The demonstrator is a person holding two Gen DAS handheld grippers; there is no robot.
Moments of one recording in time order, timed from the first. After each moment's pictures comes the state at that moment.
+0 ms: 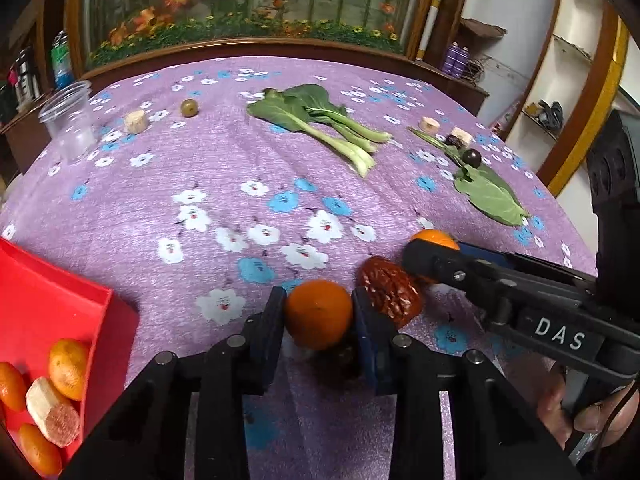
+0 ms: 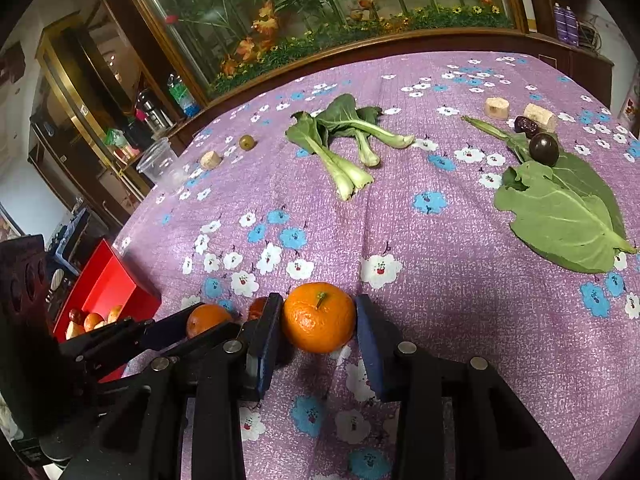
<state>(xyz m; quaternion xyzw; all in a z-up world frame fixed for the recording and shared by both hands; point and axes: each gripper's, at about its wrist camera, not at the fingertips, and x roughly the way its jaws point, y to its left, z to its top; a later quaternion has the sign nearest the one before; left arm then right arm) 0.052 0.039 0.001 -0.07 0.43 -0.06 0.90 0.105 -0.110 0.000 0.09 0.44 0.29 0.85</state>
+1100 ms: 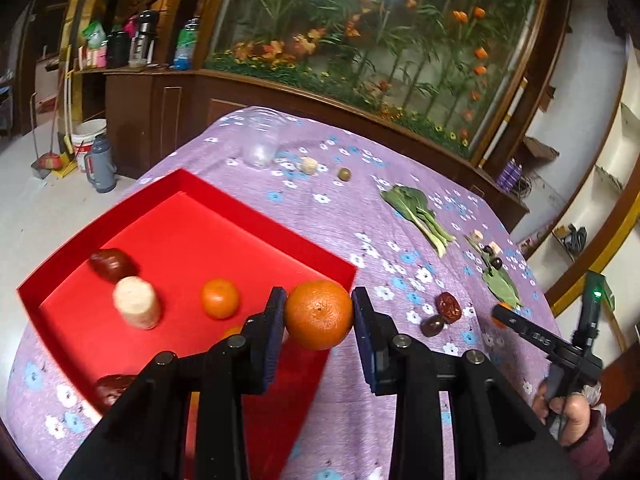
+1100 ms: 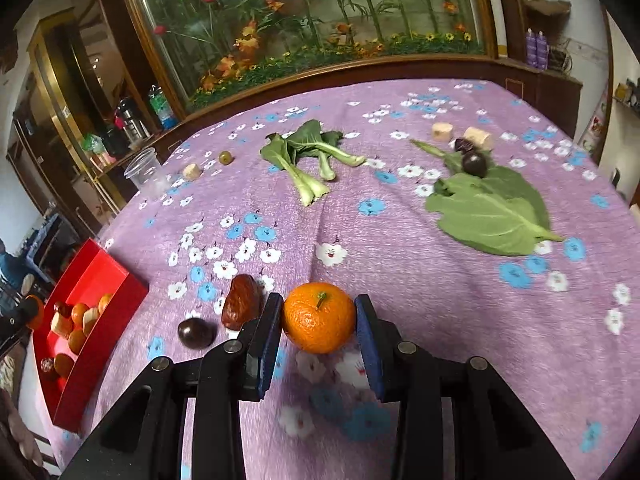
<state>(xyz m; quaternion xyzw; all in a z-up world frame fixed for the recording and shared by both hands) -0.101 0.175 0.069 -0.21 0.31 0.07 0.92 0.063 -0.138 0.029 0.06 0.41 0.23 0.88</state>
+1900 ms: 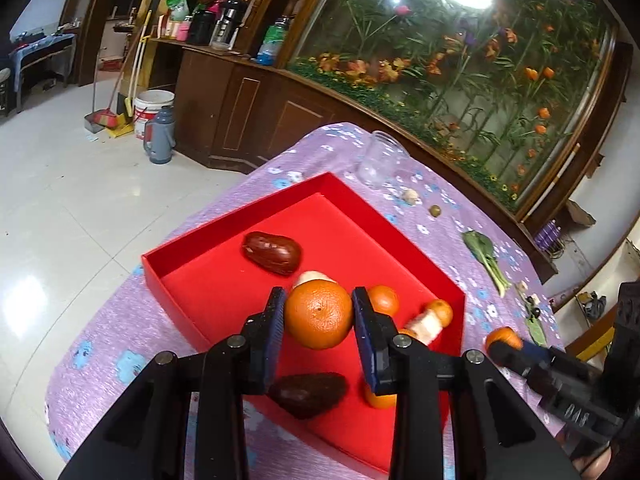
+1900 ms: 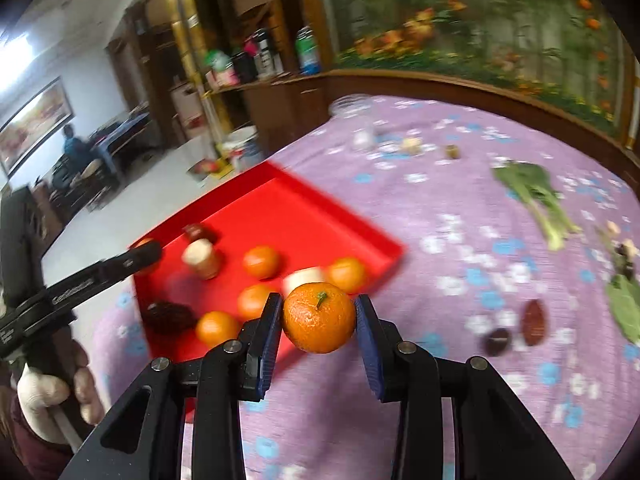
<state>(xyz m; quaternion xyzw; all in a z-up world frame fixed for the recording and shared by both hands) -0.168 0.279 0.037 -0.29 0.29 0.16 0.90 -0.045 0.068 0.073 -0.08 0.39 0.42 0.82</state>
